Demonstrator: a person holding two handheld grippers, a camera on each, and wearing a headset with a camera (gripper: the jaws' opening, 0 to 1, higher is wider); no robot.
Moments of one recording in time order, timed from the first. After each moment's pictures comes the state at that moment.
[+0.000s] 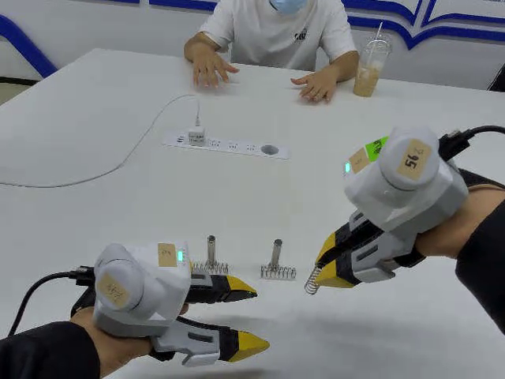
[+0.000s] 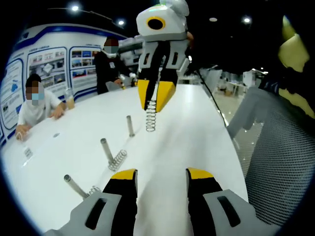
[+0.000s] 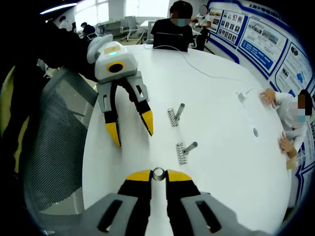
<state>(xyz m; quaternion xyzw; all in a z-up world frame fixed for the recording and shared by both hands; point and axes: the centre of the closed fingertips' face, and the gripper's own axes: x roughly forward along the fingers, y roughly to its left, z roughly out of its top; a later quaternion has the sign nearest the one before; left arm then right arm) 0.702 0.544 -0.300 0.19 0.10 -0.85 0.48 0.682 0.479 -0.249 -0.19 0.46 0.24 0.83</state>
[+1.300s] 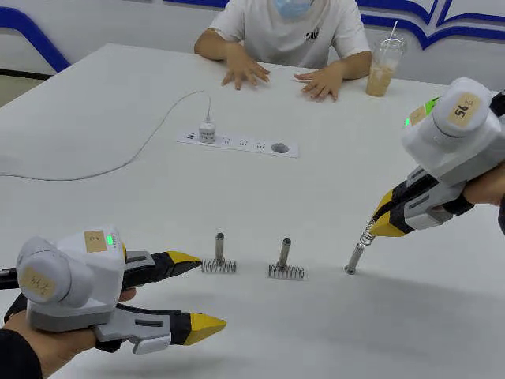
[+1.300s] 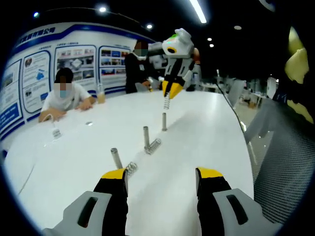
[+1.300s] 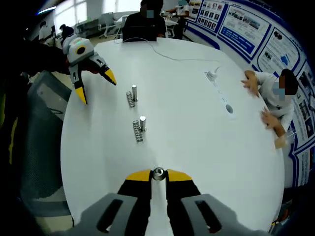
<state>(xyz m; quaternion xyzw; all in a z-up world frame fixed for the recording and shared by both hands) 0.769 0.572 -0.289 0.15 0.11 -0.79 0.58 0.690 0.389 -0.247 -0.18 0.49 0.16 0.83</state>
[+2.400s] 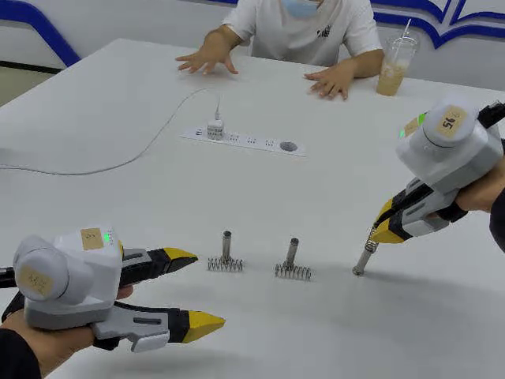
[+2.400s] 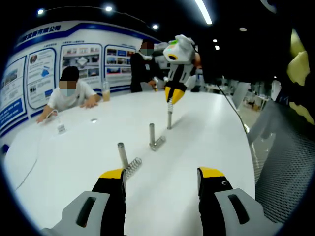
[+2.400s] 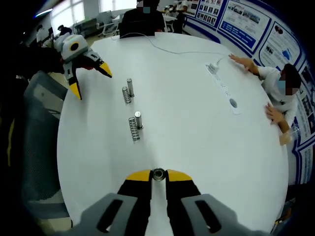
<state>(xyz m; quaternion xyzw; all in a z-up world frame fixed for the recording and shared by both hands) 0.775 0.577 -0.292 0.14 0.12 -0.78 0.59 0.696 0.383 -0.265 -0.17 0.51 0.17 0.83</state>
